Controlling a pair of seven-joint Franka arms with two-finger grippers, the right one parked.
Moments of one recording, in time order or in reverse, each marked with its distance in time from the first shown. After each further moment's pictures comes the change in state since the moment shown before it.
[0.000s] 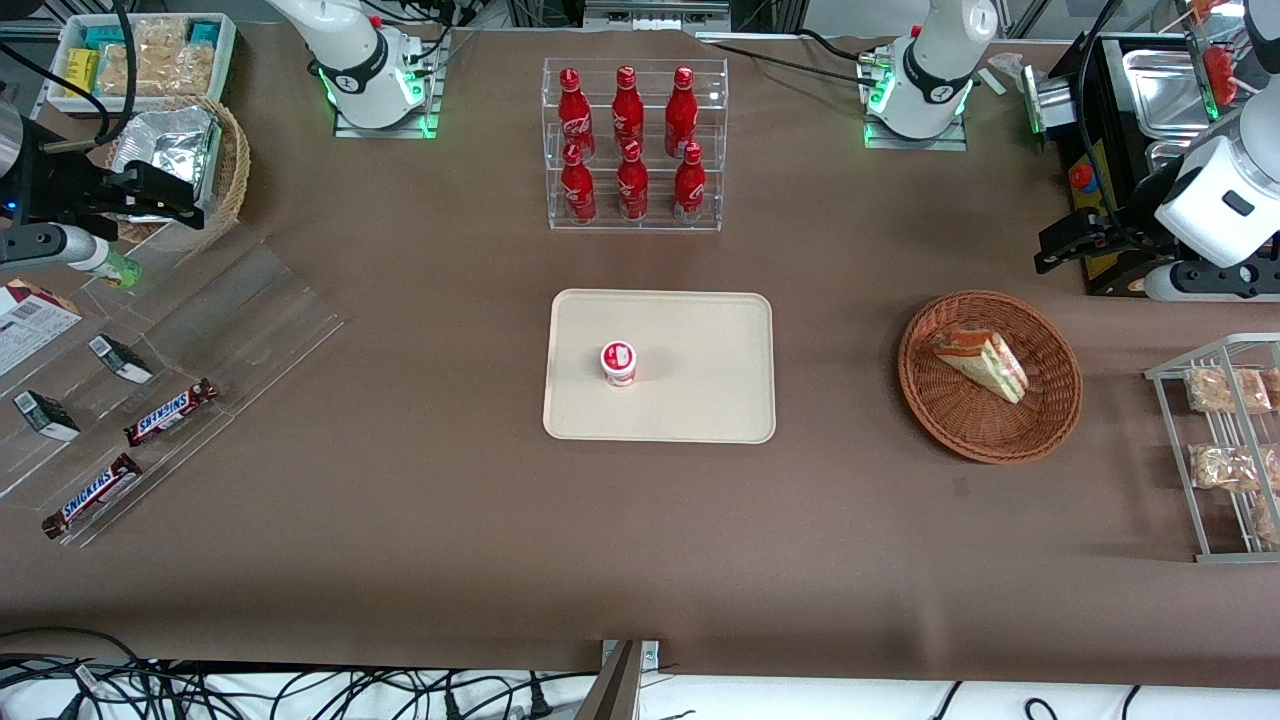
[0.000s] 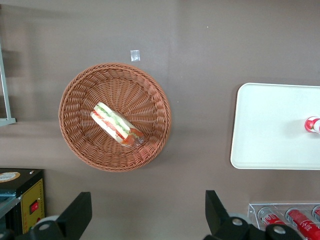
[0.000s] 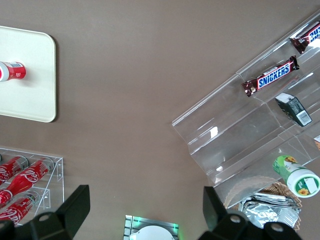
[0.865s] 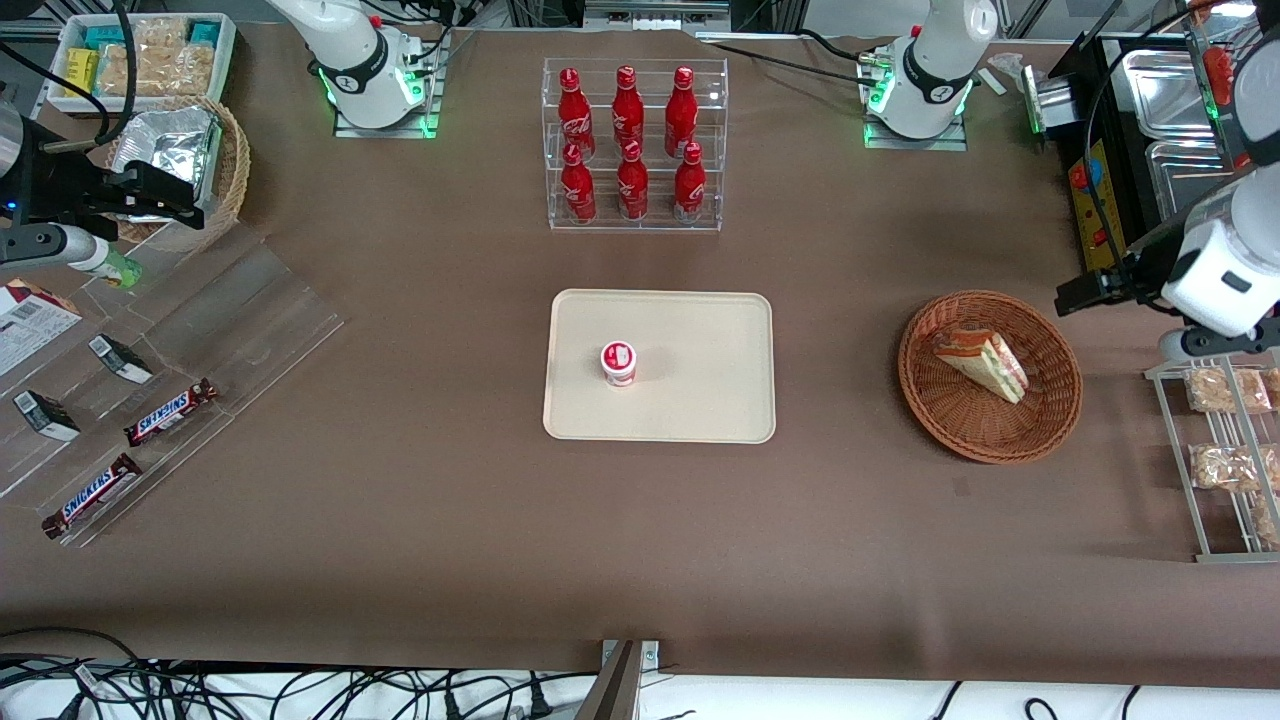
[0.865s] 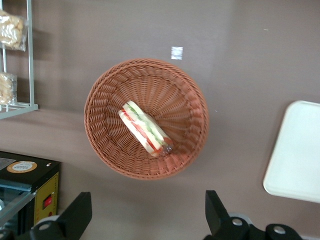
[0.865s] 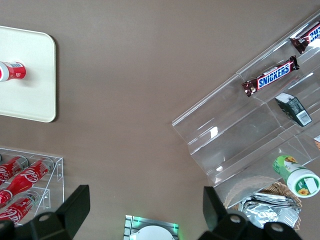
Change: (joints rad) arm 0.057 0.098 0.020 -0.059 0.075 0.097 -0.080
